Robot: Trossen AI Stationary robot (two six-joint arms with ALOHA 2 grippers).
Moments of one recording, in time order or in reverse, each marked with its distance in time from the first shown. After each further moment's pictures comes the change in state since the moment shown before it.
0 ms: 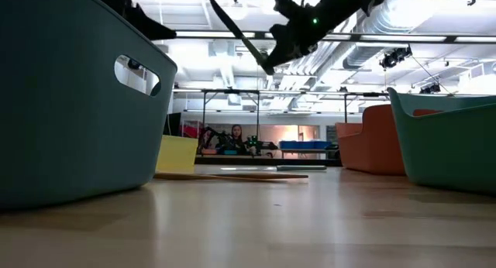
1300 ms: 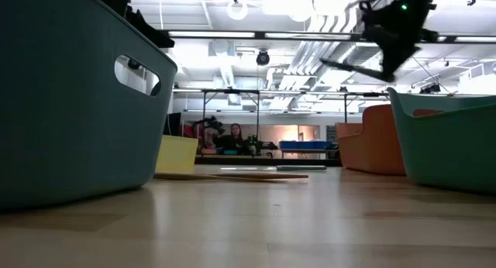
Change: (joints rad) left arm -0.003 0.000 0.000 -0.063 -0.028 -0.147; right arm -0.093 -0.403 0.000 -1.195 0.113 0.840
